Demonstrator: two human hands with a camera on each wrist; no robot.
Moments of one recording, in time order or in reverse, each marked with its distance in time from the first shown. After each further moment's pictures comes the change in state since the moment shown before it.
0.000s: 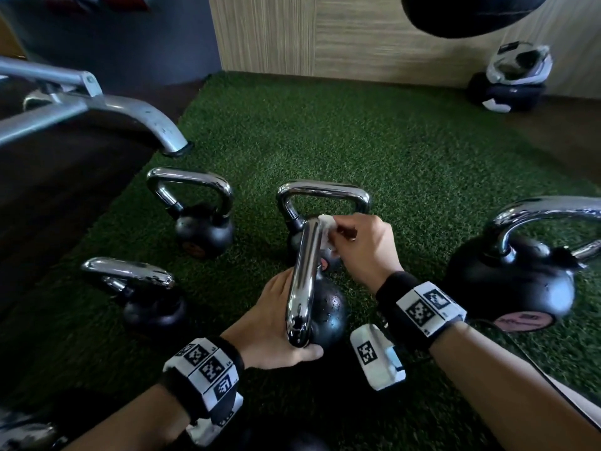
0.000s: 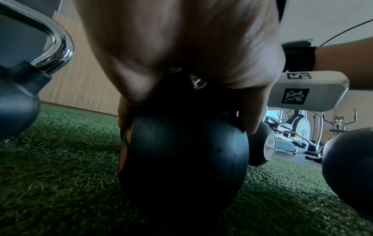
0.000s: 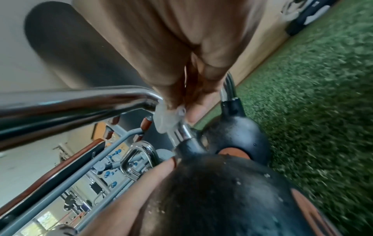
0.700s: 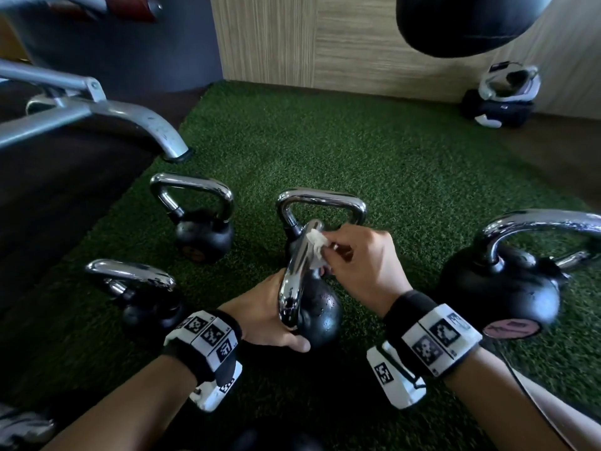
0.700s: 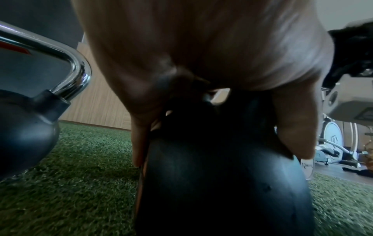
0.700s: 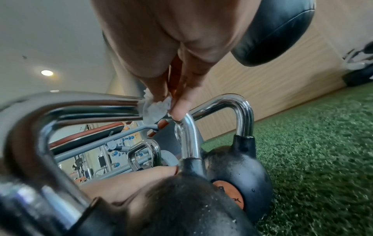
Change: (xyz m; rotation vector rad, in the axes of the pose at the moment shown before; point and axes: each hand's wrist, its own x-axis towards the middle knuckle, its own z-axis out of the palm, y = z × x) left_hand 0.028 -0.031 -0.014 -0.036 -0.092 -0.069; right_hand -0.022 -0.020 -0.017 -0.167 0.037 -0.263
